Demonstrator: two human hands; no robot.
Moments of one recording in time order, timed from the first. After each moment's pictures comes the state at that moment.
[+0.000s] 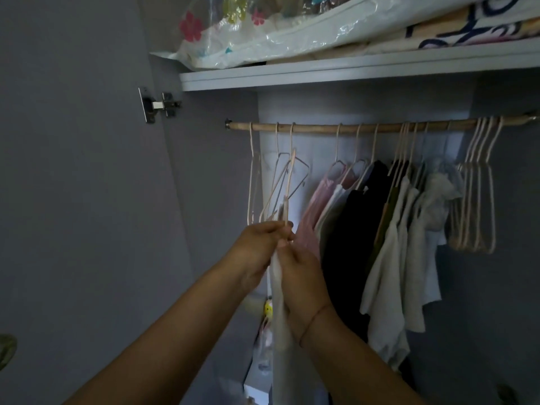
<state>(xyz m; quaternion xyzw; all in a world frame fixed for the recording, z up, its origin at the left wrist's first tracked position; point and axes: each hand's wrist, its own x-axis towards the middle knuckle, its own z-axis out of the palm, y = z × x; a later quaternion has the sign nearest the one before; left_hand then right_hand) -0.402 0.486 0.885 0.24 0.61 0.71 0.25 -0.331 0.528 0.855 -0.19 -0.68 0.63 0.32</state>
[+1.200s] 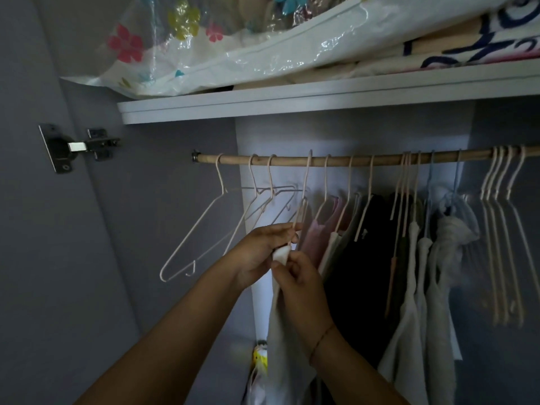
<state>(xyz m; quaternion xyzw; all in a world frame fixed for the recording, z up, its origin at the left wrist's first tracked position) -0.518 0.607 0.921 0.32 0.56 0.67 0.35 -0.431 0.648 0.861 -0.11 -0.66 0.63 0.39</state>
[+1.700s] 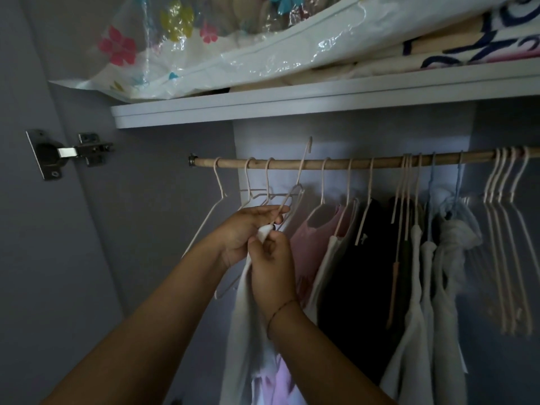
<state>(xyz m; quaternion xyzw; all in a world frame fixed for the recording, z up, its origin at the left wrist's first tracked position) -0.549 0.611 0.950 0.33 0.56 0.68 0.33 -0.476 0.632 0.892 -0.12 -0.61 0.66 0.42</state>
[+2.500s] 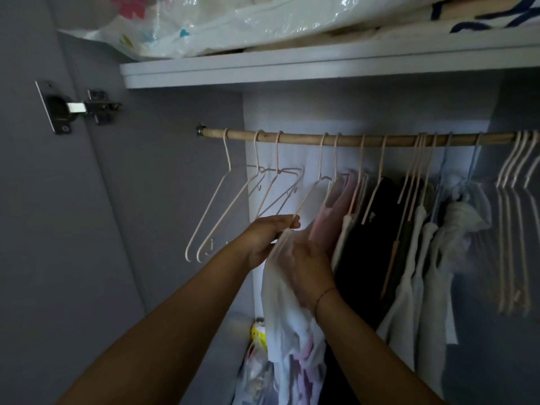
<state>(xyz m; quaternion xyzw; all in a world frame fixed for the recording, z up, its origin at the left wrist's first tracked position) -0.549 0.632 0.876 0.25 0.64 0.66 0.30 -0.448 0.684 0.844 -0.24 -0.73 0.56 0.31</state>
